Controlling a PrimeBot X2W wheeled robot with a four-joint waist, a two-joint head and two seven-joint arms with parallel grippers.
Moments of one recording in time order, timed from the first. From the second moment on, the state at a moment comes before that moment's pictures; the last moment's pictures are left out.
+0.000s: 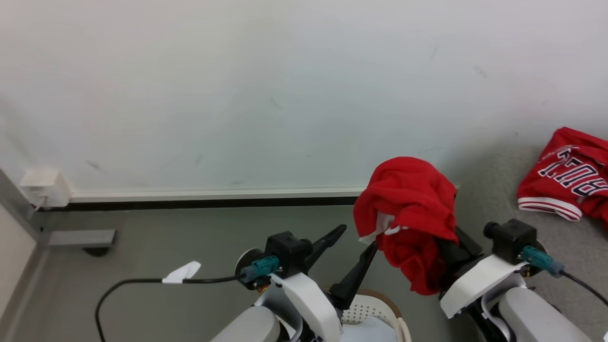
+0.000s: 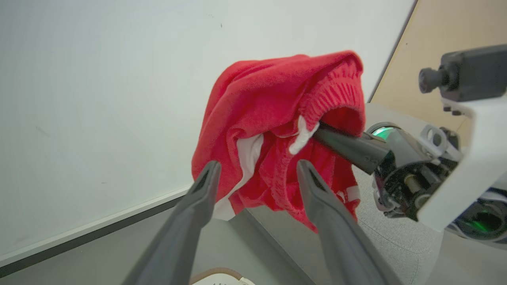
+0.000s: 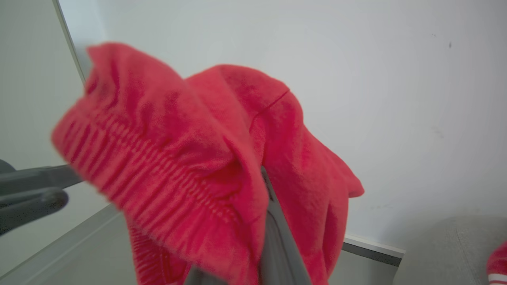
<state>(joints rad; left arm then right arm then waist) -0.48 0.09 -0.75 0.35 -0.52 -0.07 -0.12 -0.51 -0.25 0.66 0.52 0.67 0.13 -0.26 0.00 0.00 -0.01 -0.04</state>
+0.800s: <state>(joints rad) -0.47 0.14 -0.78 0.31 -0.50 -0.06 -0.19 -0.41 -0.33 0.42 0.41 0.57 0.13 -0.26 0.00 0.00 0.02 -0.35</state>
